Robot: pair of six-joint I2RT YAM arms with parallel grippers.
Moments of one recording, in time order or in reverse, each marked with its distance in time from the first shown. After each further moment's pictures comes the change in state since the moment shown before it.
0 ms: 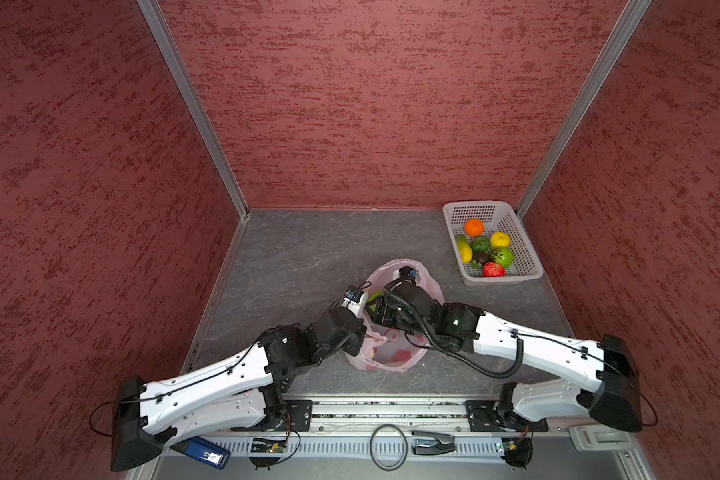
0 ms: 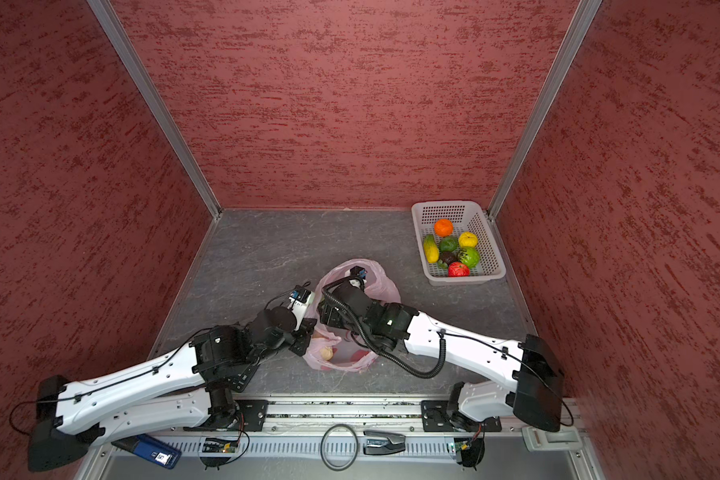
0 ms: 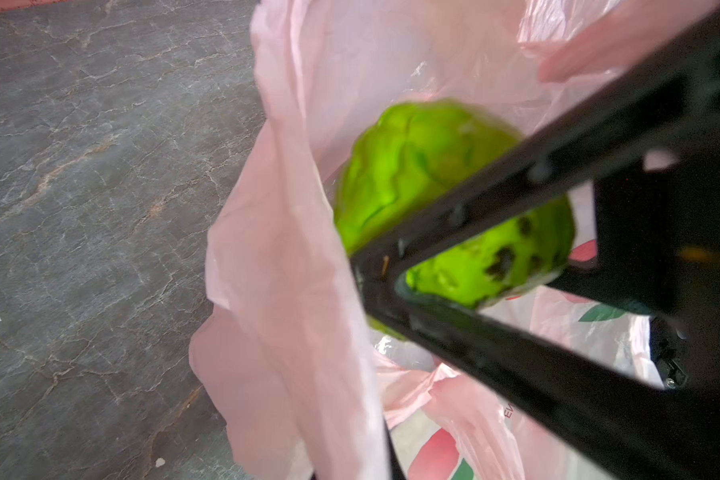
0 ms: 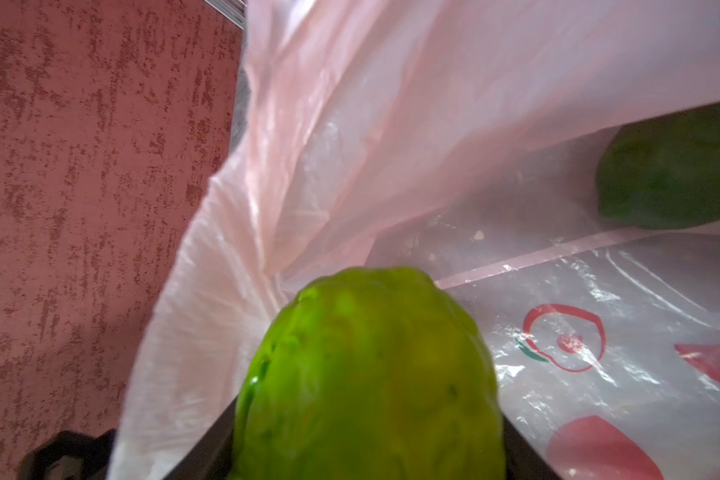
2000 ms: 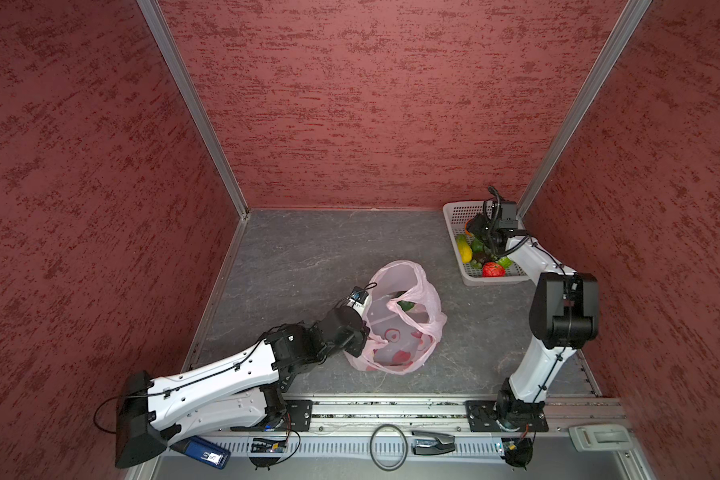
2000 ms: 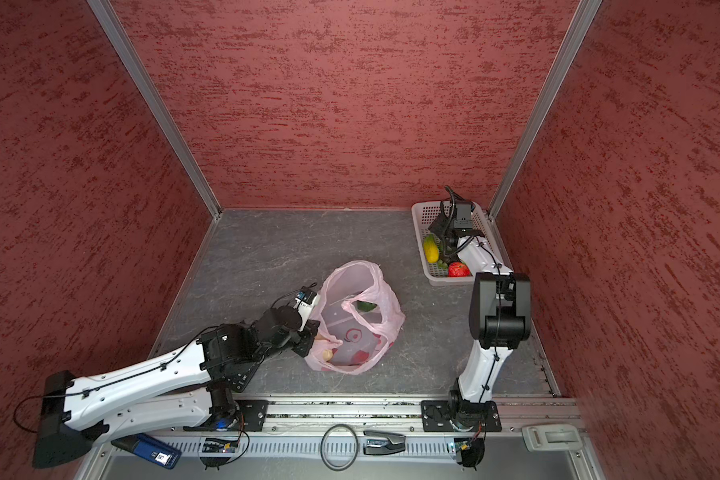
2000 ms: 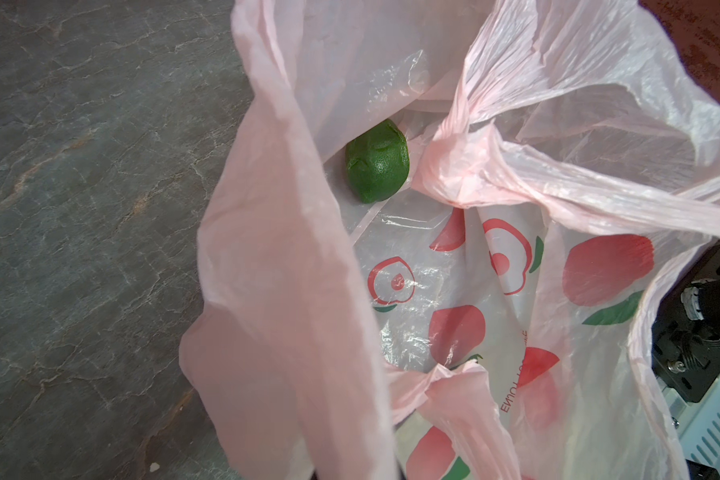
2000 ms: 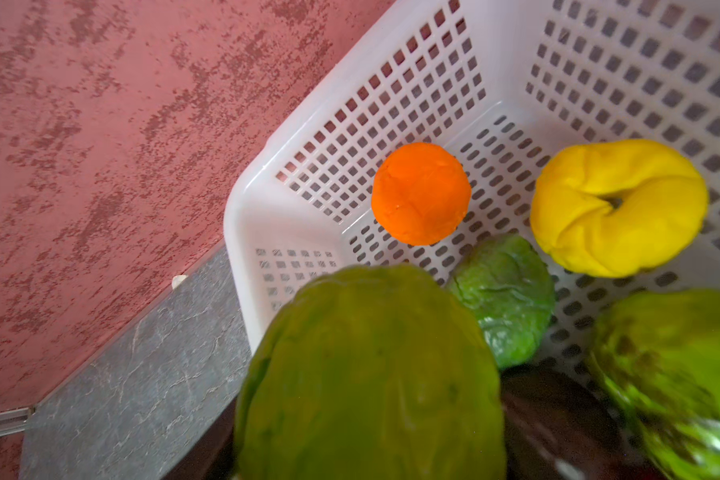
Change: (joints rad) left arm 0.003 0.055 0.013 0.008 0.030 0.025; right arm -1.136 0.582 0.382 0.200 -0.254 -0.470
